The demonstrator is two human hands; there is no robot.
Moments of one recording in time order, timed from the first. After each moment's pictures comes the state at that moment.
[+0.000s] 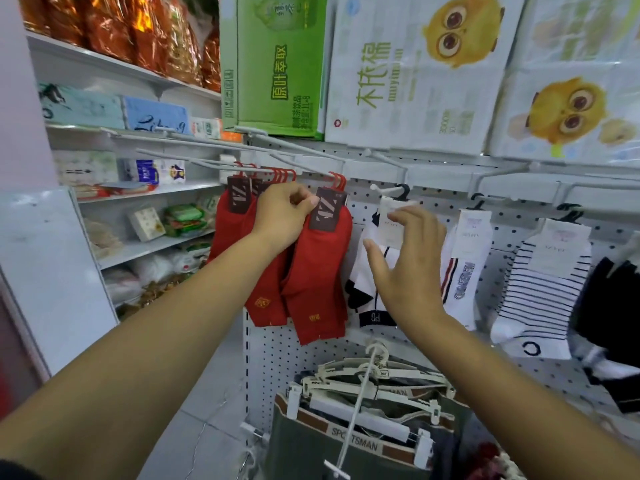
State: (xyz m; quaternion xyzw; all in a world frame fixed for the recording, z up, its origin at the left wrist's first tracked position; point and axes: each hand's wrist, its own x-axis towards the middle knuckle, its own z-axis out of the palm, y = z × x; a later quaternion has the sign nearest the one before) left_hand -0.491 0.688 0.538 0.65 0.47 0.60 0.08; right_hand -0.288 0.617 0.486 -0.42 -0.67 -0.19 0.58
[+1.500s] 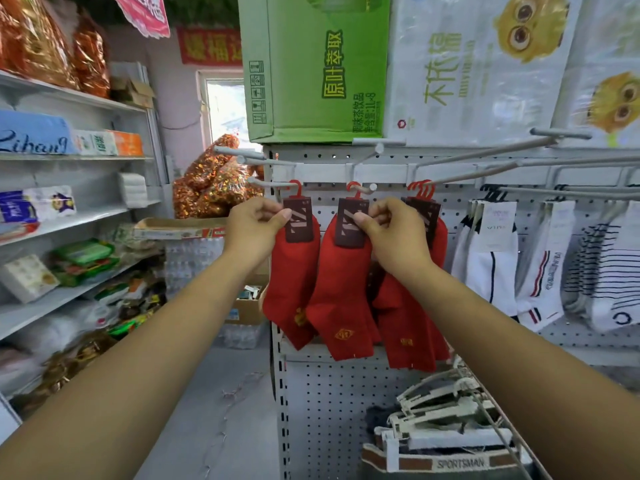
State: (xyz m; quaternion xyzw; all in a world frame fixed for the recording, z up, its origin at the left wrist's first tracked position) left_hand -0.668 0.816 0.528 0.66 0.38 0.59 0.26; right_hand -0.464 0.727 0.526 -0.58 -0.55 0.00 0.61
